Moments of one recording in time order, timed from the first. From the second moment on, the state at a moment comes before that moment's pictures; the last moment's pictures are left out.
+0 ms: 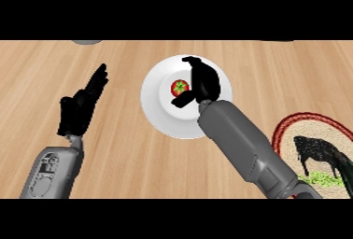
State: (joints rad) left arm -0.32 0.14 0.03 -1.38 -0.13 -0.02 0.09; right arm -0.95 0.00 0.43 -0.65 0.47 -0.50 0.46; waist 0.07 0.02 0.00
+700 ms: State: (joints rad) left arm -0.26 0.16 0.06 -1.41 -0.13 0.00 0.10; right arm -0.78 -0.05 0.25 -0.89 0.23 -0.76 0.24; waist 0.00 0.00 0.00
